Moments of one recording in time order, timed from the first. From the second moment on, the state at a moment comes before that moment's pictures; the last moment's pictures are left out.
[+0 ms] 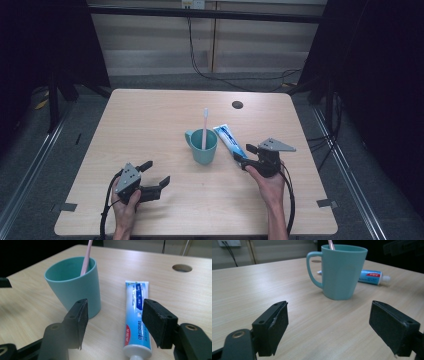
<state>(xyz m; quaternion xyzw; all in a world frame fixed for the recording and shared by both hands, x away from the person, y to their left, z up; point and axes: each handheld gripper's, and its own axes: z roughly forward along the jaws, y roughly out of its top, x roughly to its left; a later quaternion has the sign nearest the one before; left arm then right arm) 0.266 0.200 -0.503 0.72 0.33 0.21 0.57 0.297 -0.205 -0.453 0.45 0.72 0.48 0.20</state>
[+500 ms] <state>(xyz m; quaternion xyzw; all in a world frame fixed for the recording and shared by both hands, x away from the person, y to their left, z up) 0.259 0.206 -0.505 0.70 0.32 0.23 0.60 0.345 -0.211 -0.451 0.49 0.76 0.41 0.10</state>
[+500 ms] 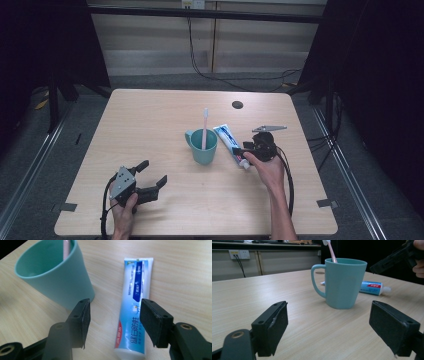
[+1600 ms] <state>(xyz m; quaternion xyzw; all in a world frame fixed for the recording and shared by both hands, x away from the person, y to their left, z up) 0.253 0.212 -0.507 0.67 0.31 0.24 0.63 0.418 -0.194 -0.479 0.52 0.82 0.23 -0.01</state>
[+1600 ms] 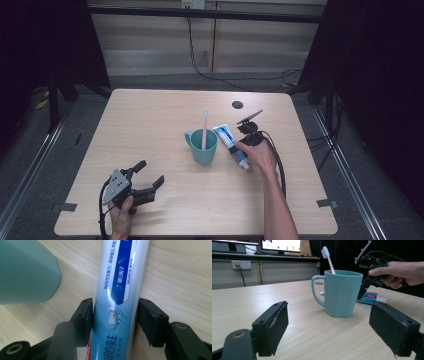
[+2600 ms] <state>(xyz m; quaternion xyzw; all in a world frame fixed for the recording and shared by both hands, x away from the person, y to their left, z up) 0.252 0.212 -0.507 0.67 0.31 0.24 0.63 0.422 -0.197 -0.475 0.55 0.80 0.23 -0.02</state>
